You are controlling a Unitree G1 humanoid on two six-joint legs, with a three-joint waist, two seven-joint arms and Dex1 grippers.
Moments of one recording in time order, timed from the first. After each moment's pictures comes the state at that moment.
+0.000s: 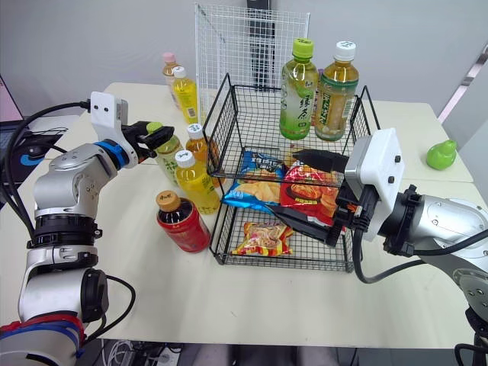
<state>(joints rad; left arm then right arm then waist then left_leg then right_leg) -0.88 0.62 0.20 0.48 -0.27 0.48 -0.58 -0.43 -0.89 -0.17 -0.82 1.07 0.73 0.44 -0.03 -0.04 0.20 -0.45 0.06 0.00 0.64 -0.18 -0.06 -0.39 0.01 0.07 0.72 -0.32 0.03</state>
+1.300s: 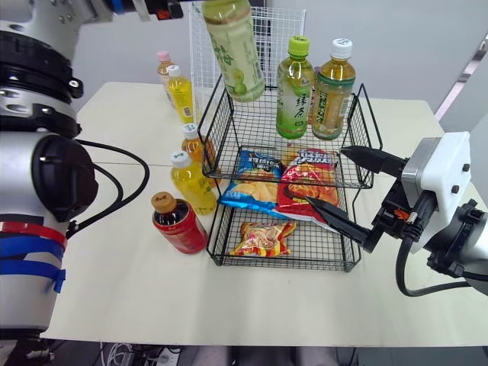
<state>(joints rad) -1.80 0.51 0.01 1.04 -0.21 0.51 -1.19 -0.16 -1.00 -0.53 -0.91 1.20 0.73 0.36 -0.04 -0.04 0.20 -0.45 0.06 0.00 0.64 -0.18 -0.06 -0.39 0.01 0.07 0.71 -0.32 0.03</state>
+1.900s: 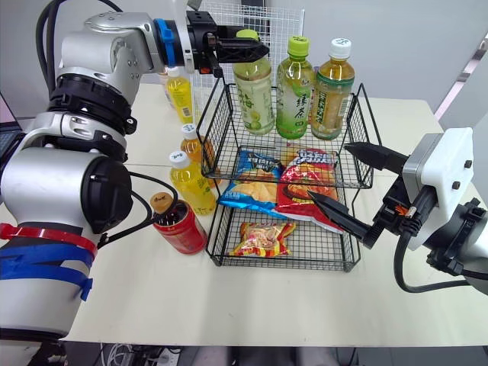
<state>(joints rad) -1.71 0.43 0.01 1.16 -0.11 0.31 -1.17 -0.17 -1.01 -0.52 -0.91 1.20 0.72 0.32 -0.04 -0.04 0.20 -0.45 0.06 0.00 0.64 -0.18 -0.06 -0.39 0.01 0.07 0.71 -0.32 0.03</state>
